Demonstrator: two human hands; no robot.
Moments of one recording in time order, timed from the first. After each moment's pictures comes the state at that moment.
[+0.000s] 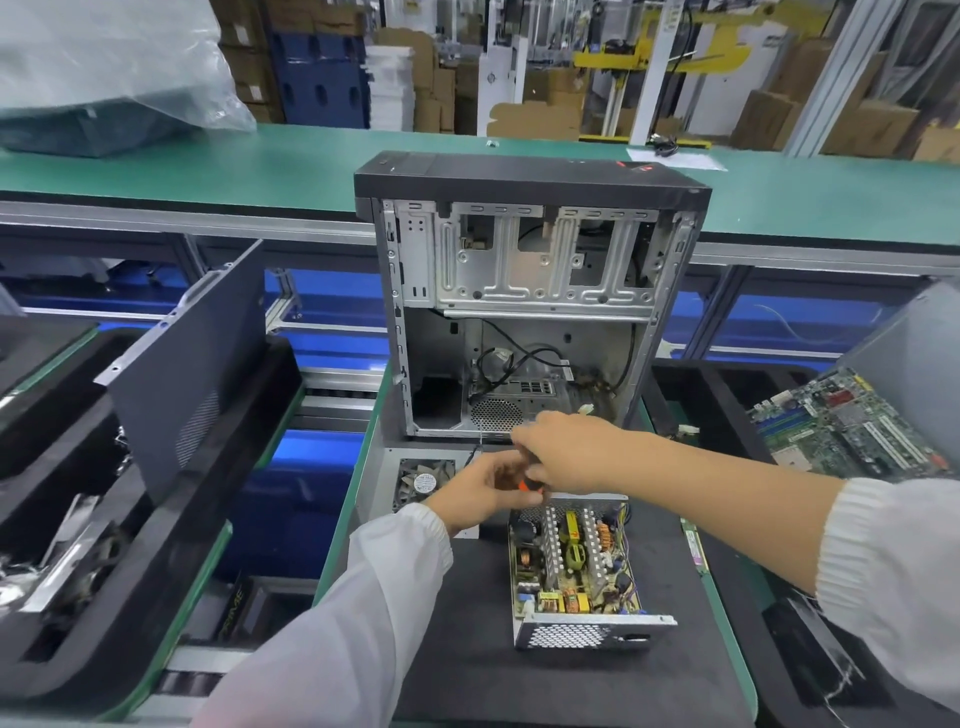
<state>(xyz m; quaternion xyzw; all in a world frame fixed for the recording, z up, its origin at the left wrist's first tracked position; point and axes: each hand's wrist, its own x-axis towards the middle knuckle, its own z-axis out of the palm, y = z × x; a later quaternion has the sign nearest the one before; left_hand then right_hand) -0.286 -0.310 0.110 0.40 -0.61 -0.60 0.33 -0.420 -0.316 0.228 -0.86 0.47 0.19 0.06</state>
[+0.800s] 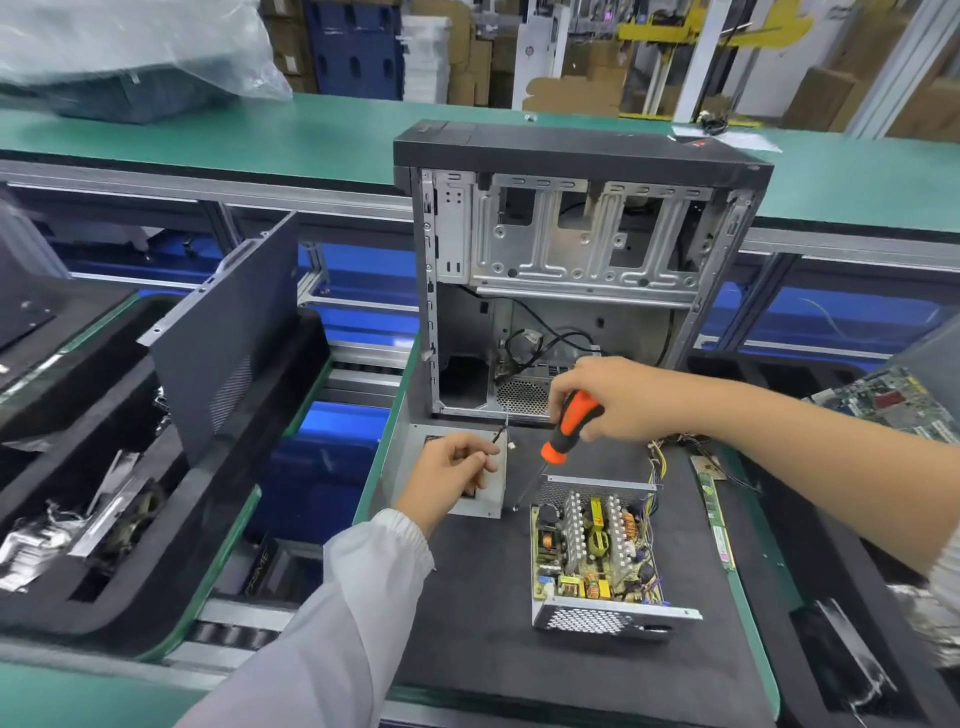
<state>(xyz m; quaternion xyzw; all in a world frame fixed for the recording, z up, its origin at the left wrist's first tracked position) -0.240 -0.294 0.090 0.54 -0.49 -0.51 0.46 -0.438 -0.330 0.263 -0.88 0.44 0.09 0.18</state>
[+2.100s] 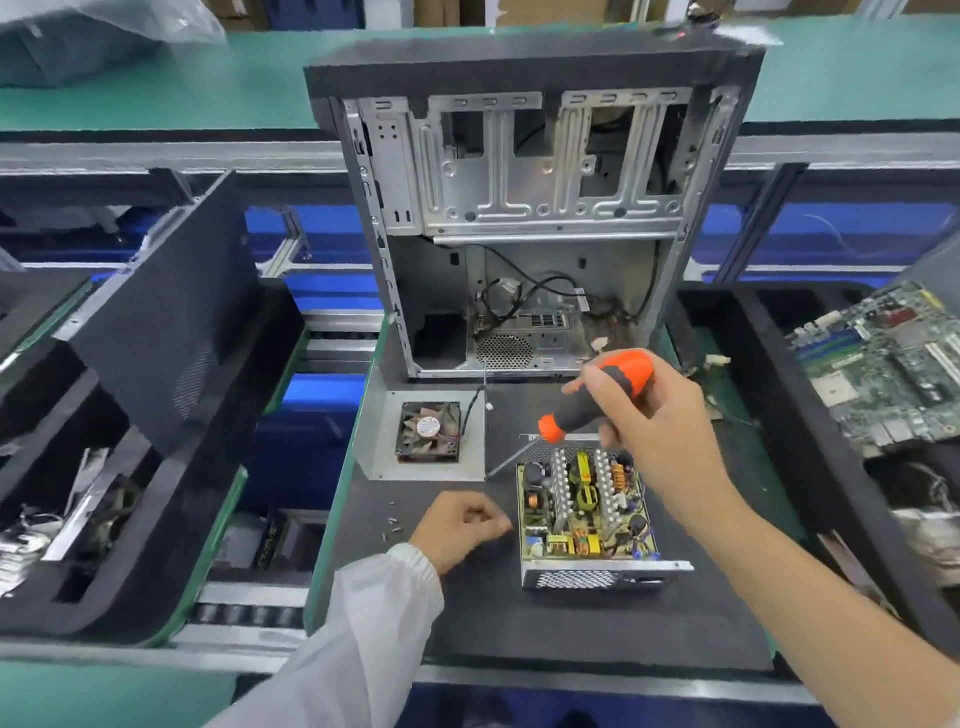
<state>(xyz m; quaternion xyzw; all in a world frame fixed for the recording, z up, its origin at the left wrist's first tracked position) -0.269 -0.244 0.042 0.61 -0.53 -0.54 0.23 -0.471 -0.268 0.182 -0.58 0.47 -0.51 0.43</state>
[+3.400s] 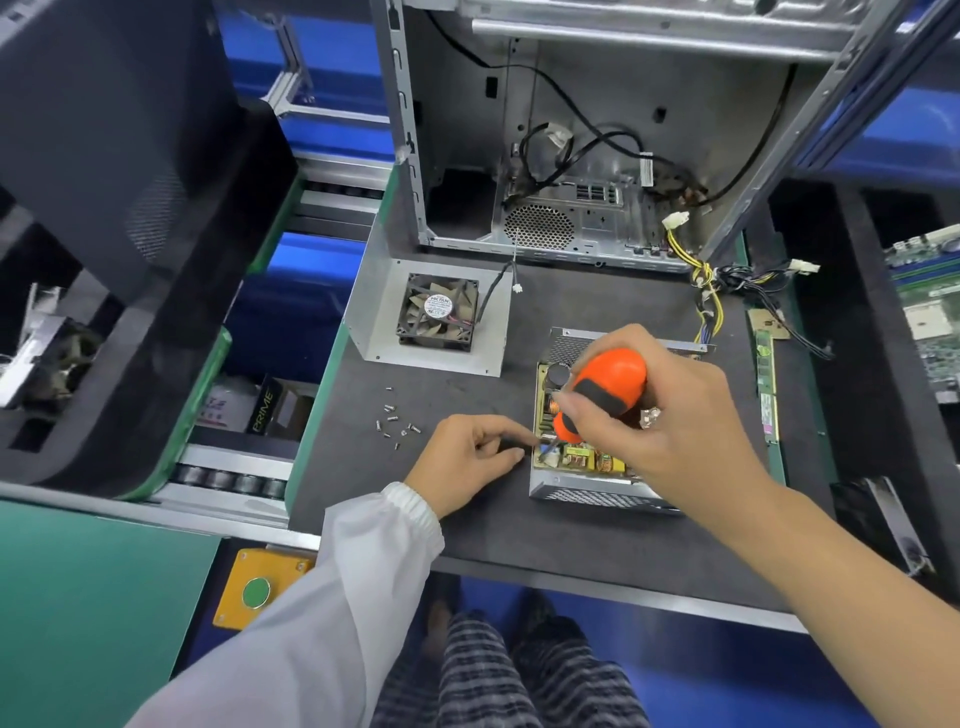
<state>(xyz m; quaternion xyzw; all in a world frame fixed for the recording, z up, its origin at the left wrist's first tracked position) -0.275 -0.219 0.013 0.56 -0.58 -0.49 0.33 -0.456 -0.240 0.141 -0.77 0.44 -0.33 0.32</state>
